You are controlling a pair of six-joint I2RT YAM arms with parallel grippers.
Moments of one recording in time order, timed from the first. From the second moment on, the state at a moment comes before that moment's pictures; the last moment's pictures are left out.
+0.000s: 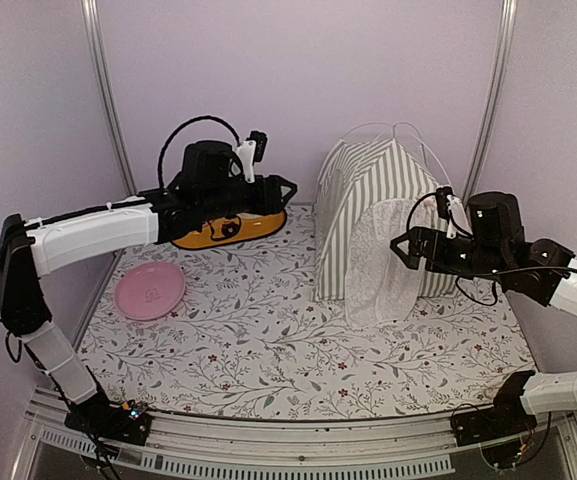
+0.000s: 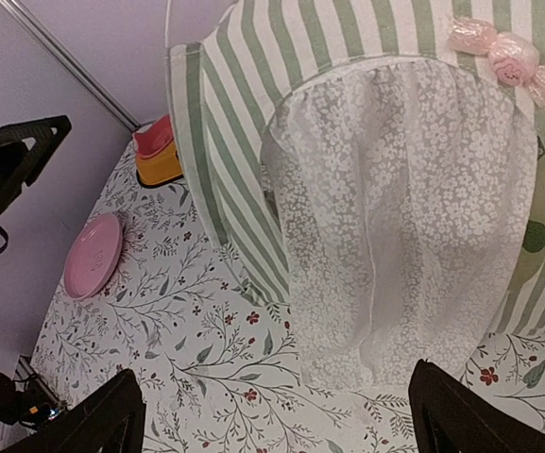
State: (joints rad) left arm -0.74 1.67 1.39 0.03 0.00 -0.33; right arm 0.67 0.98 0.89 -0.41 0.09 0.55
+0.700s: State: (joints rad) left arm -0.64 1.44 0.74 0.12 -0.08 -0.54; right arm 0.73 1.09 0.73 -0.07 0.04 0.49
